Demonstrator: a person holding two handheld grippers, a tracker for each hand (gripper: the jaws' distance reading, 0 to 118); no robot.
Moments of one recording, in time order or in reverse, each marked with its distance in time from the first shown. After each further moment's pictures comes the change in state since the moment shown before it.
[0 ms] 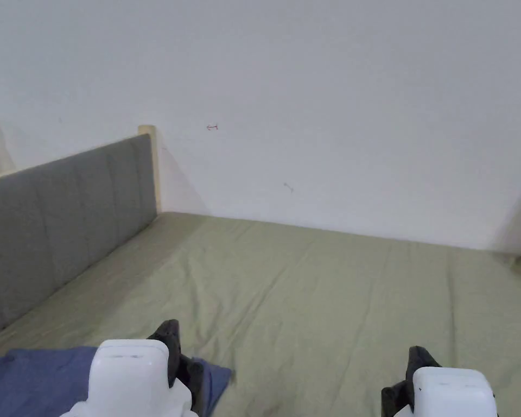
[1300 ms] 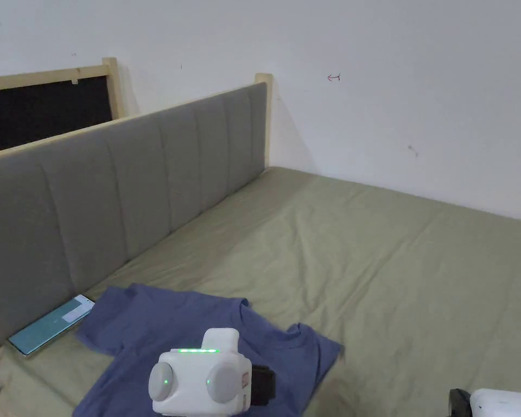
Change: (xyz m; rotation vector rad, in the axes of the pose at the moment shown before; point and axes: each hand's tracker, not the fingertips) left arm -0.098 -0.170 -0.219 -0.886 0.019 0.205; right arm -0.067 -0.044 -0.072 -0.312 0.233 0.017
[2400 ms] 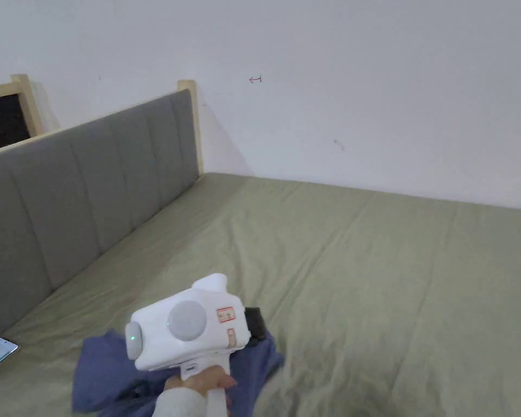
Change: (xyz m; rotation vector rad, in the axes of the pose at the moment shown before) left arm 0.113 0.081 0.038 0.065 -0.413 0.034; right arm 0.111 -0.027 -0.003 -0.139 -0.185 -0.231
